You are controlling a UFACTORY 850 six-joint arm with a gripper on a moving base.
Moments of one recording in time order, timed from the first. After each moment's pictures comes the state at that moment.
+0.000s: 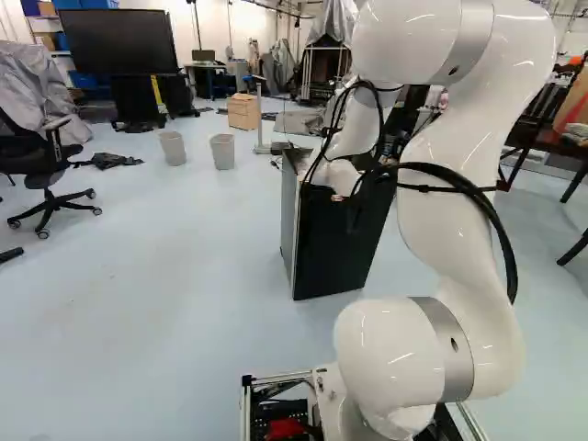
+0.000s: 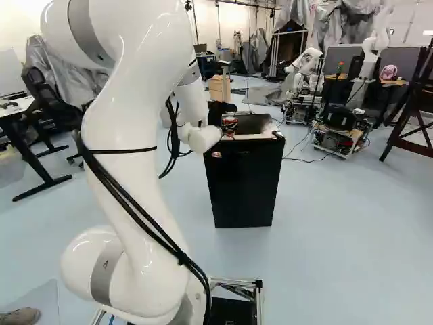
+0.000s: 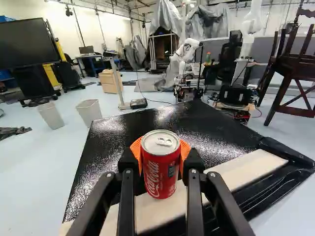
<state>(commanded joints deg) -5.5 -24.3 -47.2 9.3 58.6 0.0</state>
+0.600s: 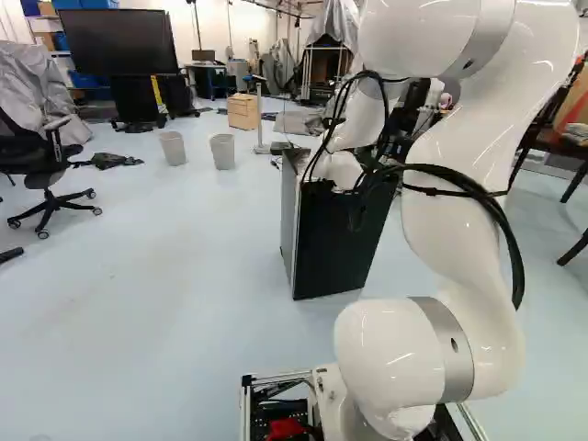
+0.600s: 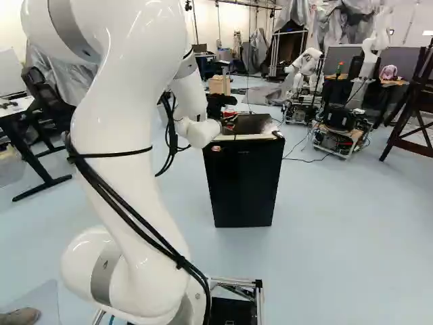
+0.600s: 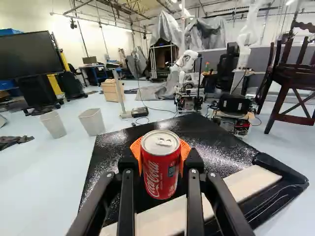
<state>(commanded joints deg) -5.5 -20.9 -47.2 9.3 58.6 0.0</state>
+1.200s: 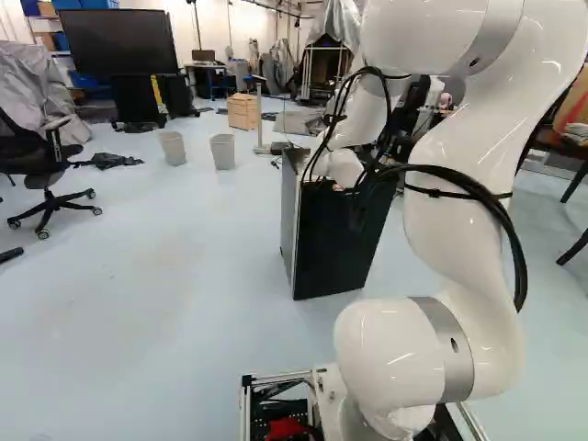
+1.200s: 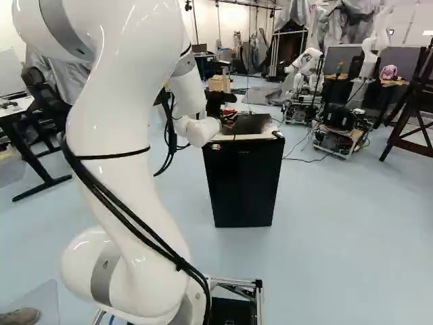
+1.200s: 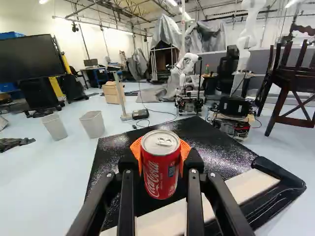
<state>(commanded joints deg) -5.4 -19.7 -46.2 9.1 58.4 0.0</state>
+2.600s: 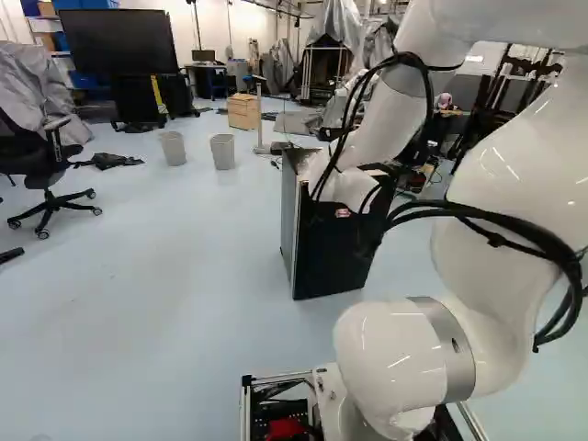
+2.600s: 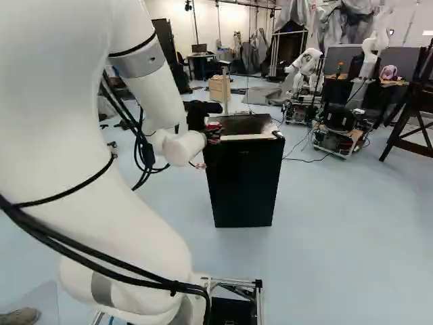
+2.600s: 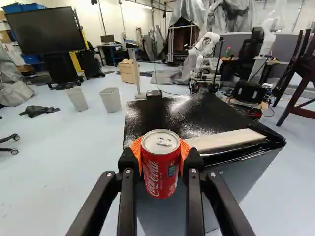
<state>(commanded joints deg) -2.3 0.7 -22.7 3.9 53.6 0.0</state>
